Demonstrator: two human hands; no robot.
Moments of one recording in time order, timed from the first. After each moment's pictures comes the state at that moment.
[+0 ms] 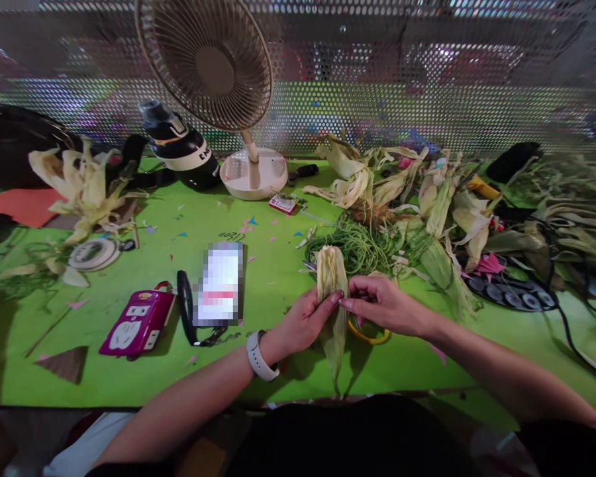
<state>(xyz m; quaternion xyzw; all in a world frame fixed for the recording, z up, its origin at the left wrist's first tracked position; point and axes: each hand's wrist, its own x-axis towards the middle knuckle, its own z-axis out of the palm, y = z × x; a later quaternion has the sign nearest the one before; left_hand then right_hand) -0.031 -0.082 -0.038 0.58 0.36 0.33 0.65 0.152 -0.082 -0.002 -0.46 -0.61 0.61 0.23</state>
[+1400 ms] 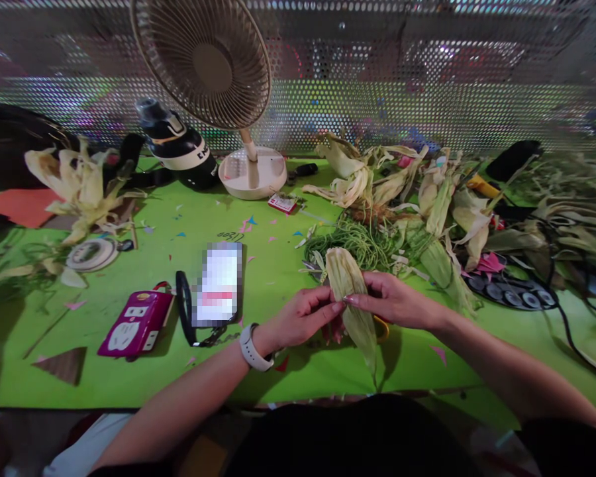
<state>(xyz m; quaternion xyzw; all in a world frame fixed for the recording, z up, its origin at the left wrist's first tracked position) -0.041 -0.075 -0.028 0.53 0.29 0.22 0.76 0.164 -0.078 0.004 -0.42 -0.61 0.63 0.22</state>
